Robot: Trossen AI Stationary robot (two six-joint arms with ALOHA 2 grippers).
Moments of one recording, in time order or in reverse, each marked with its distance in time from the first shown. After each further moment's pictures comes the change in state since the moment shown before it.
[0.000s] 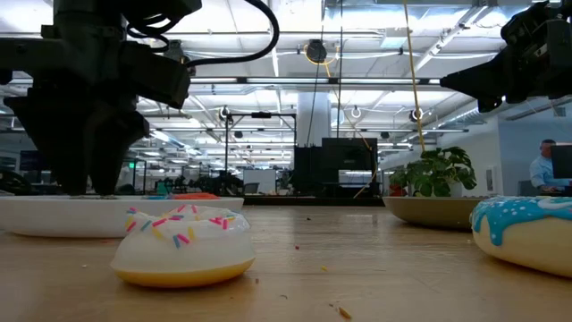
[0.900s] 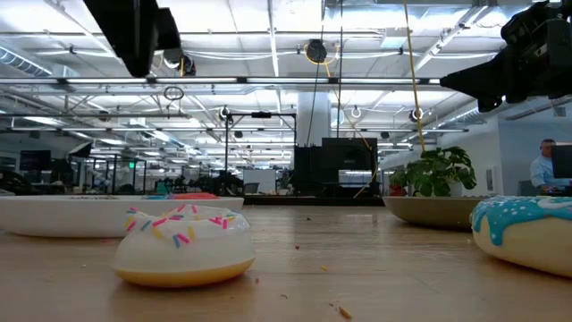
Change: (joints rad) left arm -0.045 0.000 0.379 -0.211 -0.005 0.000; right arm 0.000 0.000 0.000 0.000 0.000 0.000
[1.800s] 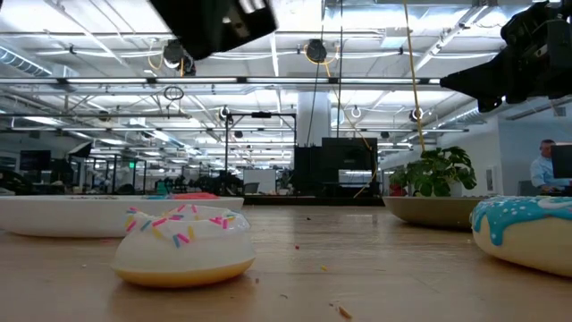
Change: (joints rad) left arm -0.065 0.360 0.346 0.085 0.077 0.347; right arm 0.000 0.005 0.000 0.000 0.000 -0.002
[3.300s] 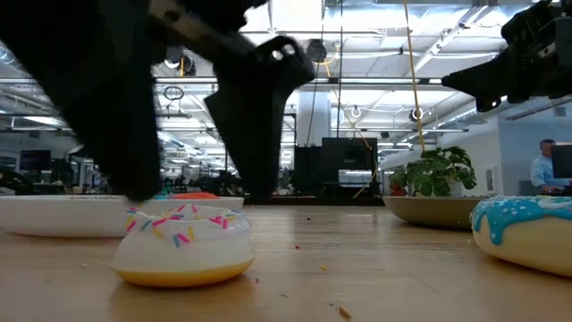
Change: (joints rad) left arm -0.055 0.178 0.024 0.104 -0.079 0.136; right arm 0.000 0.008 0.000 0.000 -0.050 0.002
